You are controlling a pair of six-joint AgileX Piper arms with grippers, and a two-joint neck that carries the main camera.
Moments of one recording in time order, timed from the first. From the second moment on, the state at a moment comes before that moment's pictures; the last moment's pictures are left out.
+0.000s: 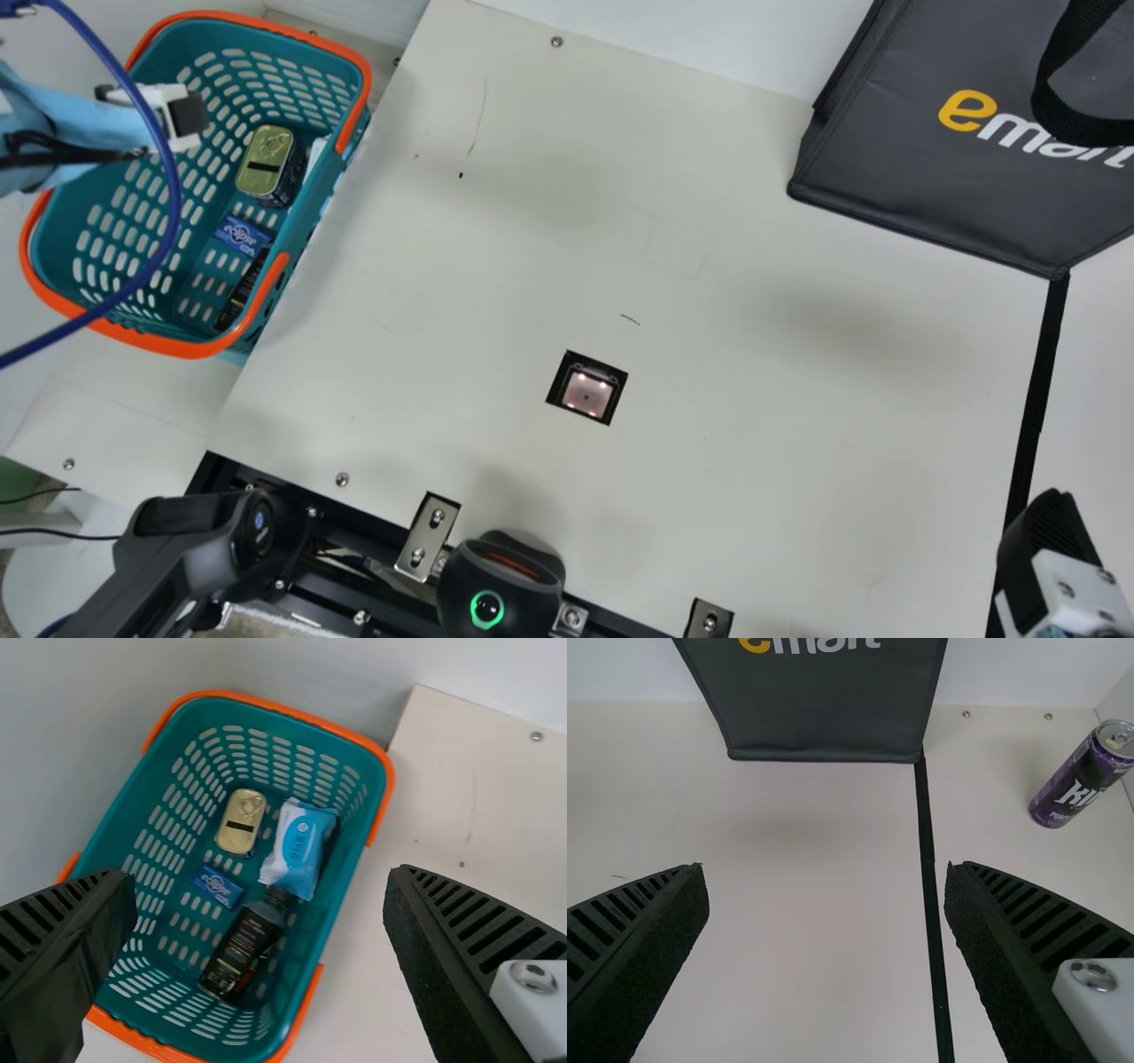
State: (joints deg) left arm 25.9 61.2 -69.8 -2.2 62.1 4.0; right arm 0.7 42.6 -69.8 -0.8 69.5 0.0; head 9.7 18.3
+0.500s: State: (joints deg) left arm 36.6 73.9 -69.5 -12.0 54.3 26.4; right arm 0.7 42.6 -69.8 -0.8 69.5 0.0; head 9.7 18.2
